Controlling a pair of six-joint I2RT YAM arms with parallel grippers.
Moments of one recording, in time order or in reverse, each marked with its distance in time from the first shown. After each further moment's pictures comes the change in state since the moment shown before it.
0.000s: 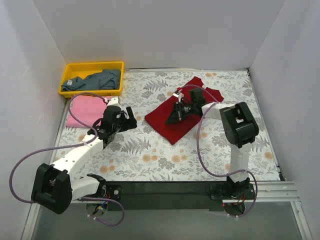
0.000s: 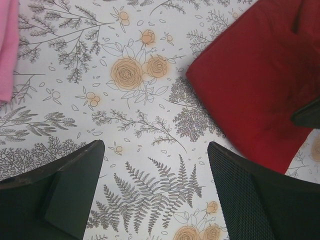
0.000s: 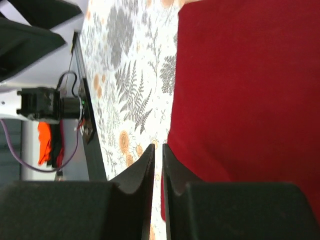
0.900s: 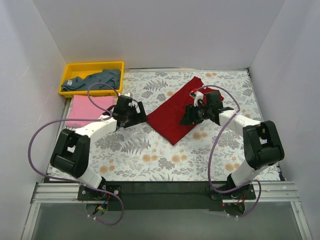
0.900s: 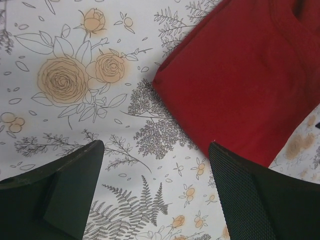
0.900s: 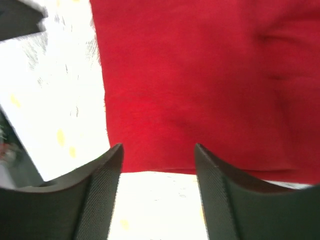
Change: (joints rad) left arm 0.000 0.369 0.209 -0.001 0.197 -0.089; right arm -0.166 -0.385 -0.267 -0.144 0.347 -0.187
